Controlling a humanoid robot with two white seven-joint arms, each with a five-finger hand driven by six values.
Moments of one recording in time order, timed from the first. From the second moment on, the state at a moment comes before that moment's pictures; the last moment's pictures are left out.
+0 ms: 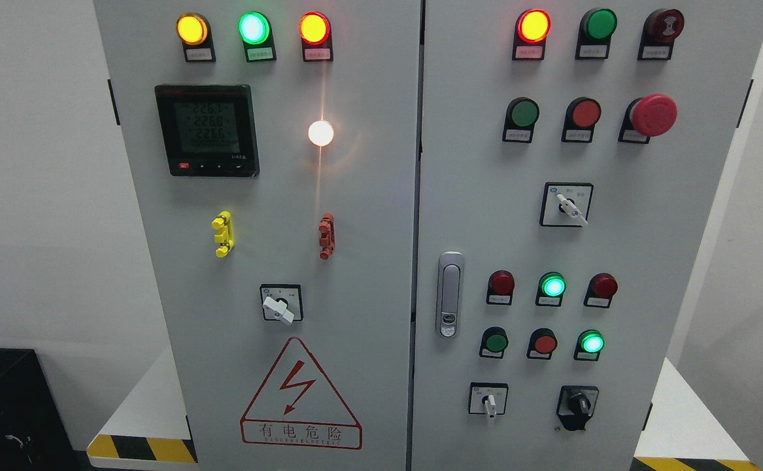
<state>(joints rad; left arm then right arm) 0.00 -0.10 -0.14 0.00 0.10 -0.06 0.15 0.13 0.11 0.09 -0.17 -0.02 -0.10 0.09</state>
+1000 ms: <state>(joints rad) 0.00 -0.10 -0.14 0.00 0.10 -0.06 0.15 0.13 0.11 0.08 -0.16 0.02 -0.11 0.08</state>
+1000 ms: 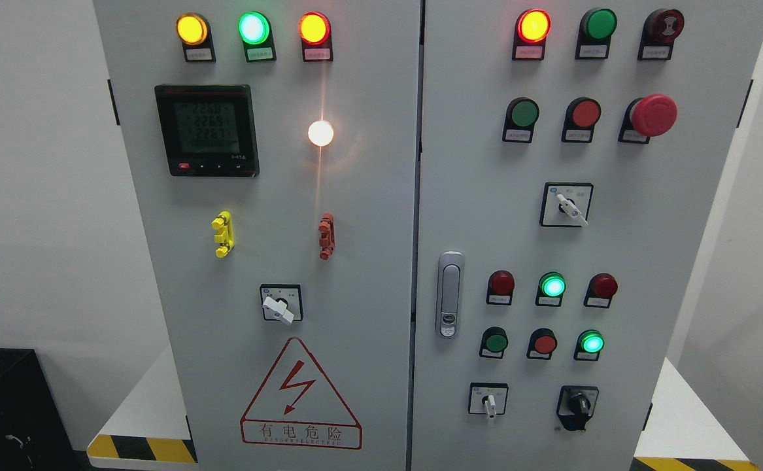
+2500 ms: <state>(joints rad) 0.00 -0.10 -0.14 0.00 0.10 -0.06 0.15 0.22 0.12 -0.12 -0.57 0.07 -0.30 0.25</state>
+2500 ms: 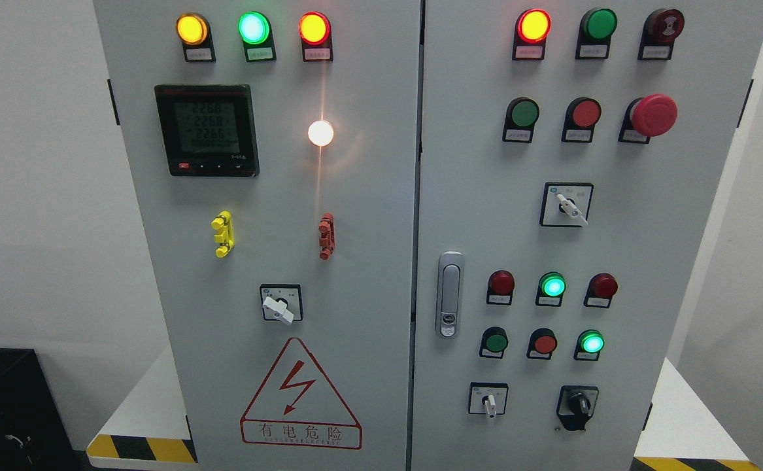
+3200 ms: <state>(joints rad) 0.00 -0.10 -0.14 0.00 0.10 -0.06 0.15 0.25 0.11 -0.14 -0.93 0.43 -0.30 0.13</state>
